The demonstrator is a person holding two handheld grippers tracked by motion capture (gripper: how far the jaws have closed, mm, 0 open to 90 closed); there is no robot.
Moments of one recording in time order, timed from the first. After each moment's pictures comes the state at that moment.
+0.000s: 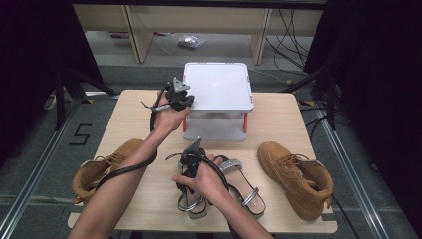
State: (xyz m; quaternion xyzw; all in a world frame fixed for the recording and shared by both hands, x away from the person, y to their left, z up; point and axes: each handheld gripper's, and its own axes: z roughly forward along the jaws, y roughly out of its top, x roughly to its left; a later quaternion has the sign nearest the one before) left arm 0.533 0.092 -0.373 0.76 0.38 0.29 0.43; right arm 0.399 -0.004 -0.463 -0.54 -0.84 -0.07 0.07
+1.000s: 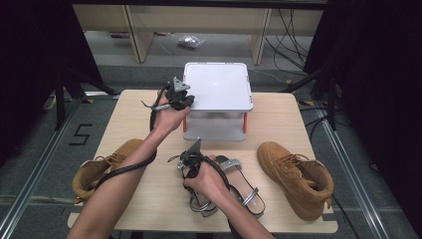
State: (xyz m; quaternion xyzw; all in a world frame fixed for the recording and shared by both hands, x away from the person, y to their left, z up) left arm 0.534 0.092 -0.372 0.77 0.38 0.29 0.43; right arm 0.404 -0.010 -0.469 -0.52 -0.85 -0.04 0.05
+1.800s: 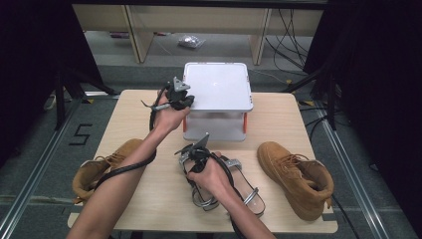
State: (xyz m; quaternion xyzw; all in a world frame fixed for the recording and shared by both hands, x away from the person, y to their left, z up) left arm 0.534 0.092 -0.372 0.77 0.38 0.29 0.42; right arm 0.415 -0.026 -0.463 -0.53 -0.84 -0.08 0.05
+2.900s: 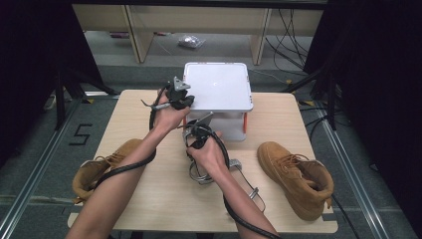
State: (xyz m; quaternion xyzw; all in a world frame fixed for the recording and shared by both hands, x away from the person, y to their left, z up) left arm 0.535 0.093 -0.370 0.78 0.38 0.28 0.41; right arm 0.472 -0.024 -0.441 -0.59 -0.79 -0.14 0.02
